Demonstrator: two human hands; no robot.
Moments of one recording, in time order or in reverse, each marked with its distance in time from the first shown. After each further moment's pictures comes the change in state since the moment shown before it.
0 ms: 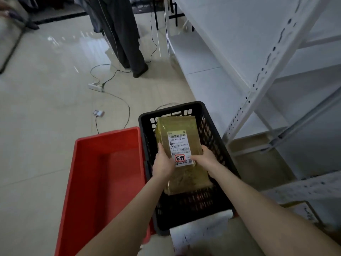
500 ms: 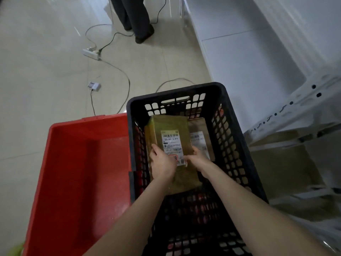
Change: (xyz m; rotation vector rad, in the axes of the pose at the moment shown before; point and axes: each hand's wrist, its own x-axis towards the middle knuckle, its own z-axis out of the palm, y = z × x) left_hand 0.135 -0.036 0.076 0.098 0.097 -0.313; right_hand 0.182 0.051 0.056 0.015 -0.235 0.182
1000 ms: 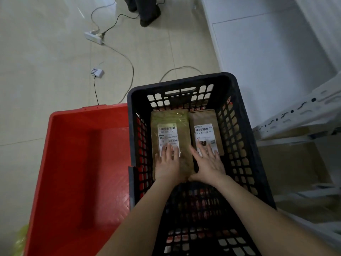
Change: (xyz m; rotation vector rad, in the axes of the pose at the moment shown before) left_hand 0.018 -0.033 0.030 0.865 -0.291 0.354; right_hand 0.000 0.040 -0.015 -1.217 0.029 -0.384
